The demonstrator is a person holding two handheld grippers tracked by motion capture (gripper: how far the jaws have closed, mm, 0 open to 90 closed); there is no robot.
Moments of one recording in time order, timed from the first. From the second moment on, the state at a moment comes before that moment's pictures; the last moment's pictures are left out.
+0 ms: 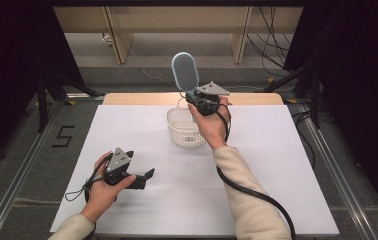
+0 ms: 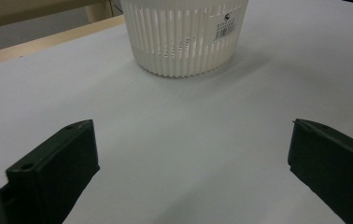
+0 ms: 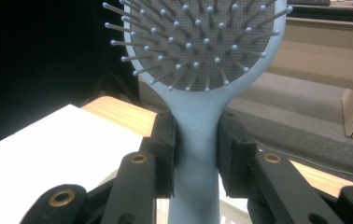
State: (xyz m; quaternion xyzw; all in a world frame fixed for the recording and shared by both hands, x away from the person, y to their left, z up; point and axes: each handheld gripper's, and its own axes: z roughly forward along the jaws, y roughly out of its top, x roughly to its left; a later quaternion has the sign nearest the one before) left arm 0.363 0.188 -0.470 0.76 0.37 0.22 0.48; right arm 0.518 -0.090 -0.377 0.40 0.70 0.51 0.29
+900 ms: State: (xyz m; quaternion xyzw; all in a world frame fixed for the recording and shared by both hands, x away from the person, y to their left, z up) left arm 0.363 0.188 -0.470 0.77 0.37 0.22 0.48; right arm 0.521 -0.085 -0.391 0.40 0.72 0.50 0.28
